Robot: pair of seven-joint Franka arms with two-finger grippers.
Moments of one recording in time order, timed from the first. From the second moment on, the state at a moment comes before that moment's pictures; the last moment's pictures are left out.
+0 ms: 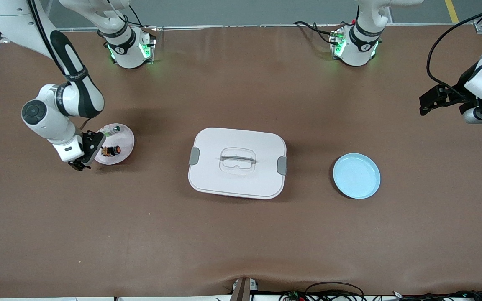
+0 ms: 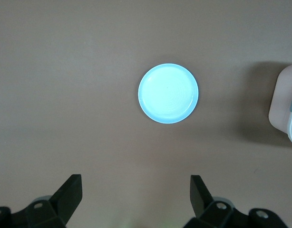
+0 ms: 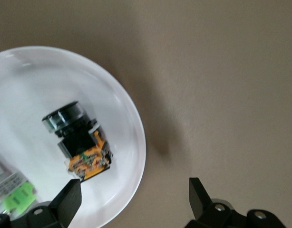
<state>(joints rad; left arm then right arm) -0.12 0.02 0.01 -1.53 0.05 1.52 -0.10 -0.03 0.30 -0.10 -2.33 -0.03 2.65 -1.31</state>
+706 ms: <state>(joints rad) -0.12 0.01 0.01 -1.53 0.05 1.52 -0.10 -0.02 0.32 -0.09 -2.30 -0.02 2.52 -0.65</state>
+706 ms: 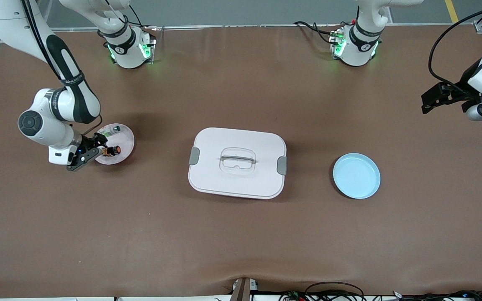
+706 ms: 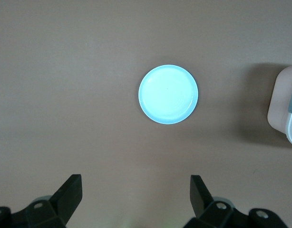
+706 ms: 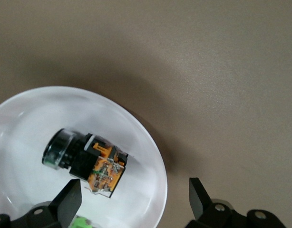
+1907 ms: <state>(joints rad) -0.12 0.01 0.00 -1.53 0.03 1.51 -0.10 0.01 0.22 -0.08 -1.82 -0.05 1.83 0.03</state>
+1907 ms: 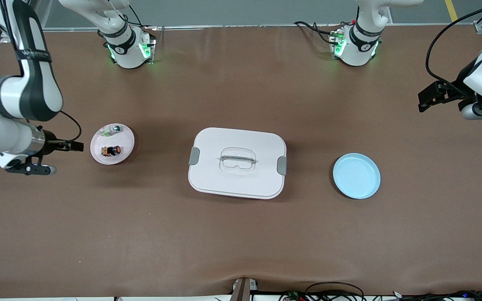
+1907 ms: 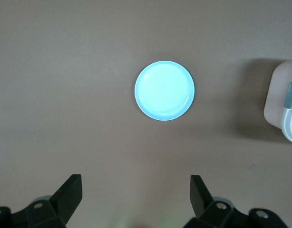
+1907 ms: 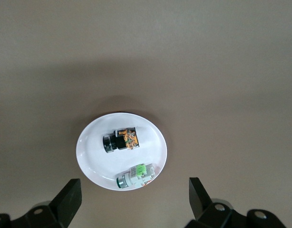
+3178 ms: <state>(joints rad) -0.11 0.01 0.00 -1.53 0.02 1.50 -0.10 0.02 -0.08 -0.08 -1.75 -0.04 1.76 0.03</state>
